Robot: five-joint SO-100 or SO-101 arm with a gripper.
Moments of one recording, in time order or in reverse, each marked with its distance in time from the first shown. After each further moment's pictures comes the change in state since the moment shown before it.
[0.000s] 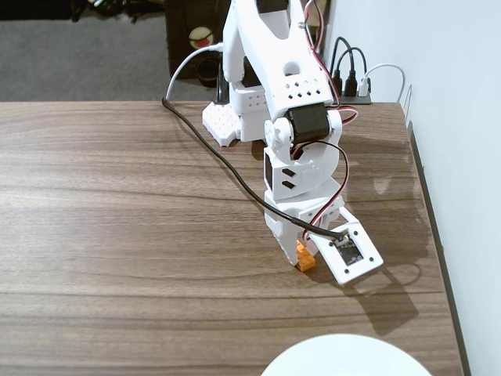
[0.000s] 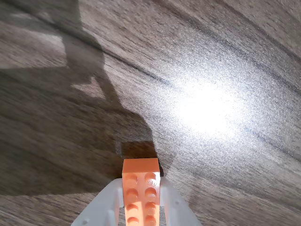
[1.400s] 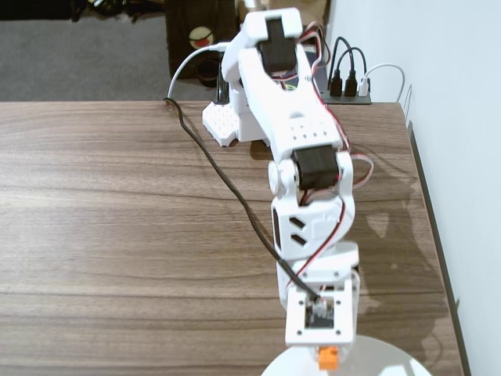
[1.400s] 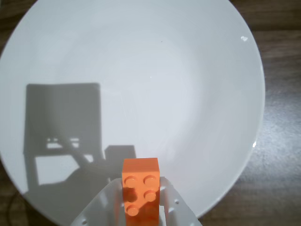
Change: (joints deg) arm 3.3 -30.9 -52.3 -6.5 33.9
